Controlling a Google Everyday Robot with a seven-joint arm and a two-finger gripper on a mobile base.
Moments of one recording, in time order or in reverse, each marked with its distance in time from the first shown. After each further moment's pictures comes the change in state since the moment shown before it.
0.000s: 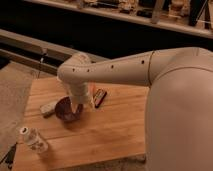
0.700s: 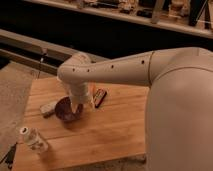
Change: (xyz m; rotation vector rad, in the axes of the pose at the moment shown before) arm -0.001 -0.001 0.000 0.001 -0.002 0.005
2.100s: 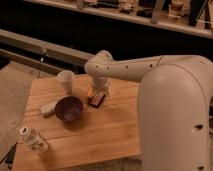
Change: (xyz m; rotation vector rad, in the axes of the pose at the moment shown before) arm -0.123 -0.095 0.055 0.024 -0.155 0.182
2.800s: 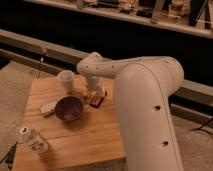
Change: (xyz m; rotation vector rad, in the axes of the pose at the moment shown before) arm -0.024 0.035 0.039 0.040 0.039 -0.050
